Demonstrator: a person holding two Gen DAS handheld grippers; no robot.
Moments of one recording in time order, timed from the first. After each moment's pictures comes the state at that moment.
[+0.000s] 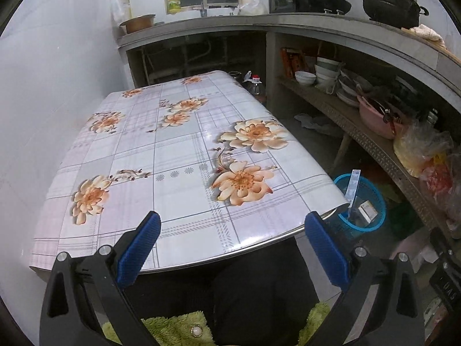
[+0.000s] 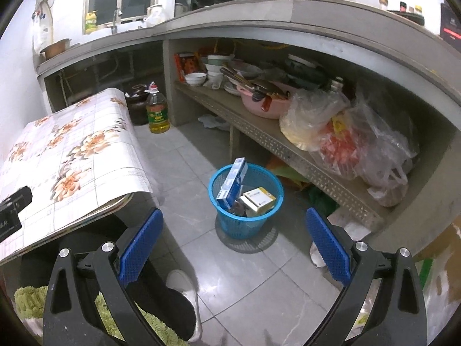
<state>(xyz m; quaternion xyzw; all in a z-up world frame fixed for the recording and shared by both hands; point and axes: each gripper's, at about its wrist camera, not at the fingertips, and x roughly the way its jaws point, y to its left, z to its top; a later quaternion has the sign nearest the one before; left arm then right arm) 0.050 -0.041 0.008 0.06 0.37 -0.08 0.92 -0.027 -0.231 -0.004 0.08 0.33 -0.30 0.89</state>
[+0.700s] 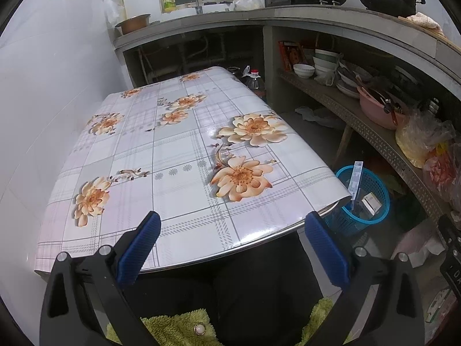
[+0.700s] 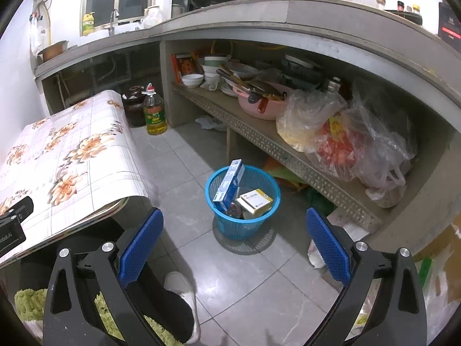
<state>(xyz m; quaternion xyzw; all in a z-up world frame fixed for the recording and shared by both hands) 0.050 -0.049 0.007 0.08 0.38 -0.08 0.92 -0.028 -0.232 -0.004 0.08 0.33 -0.30 0.89</state>
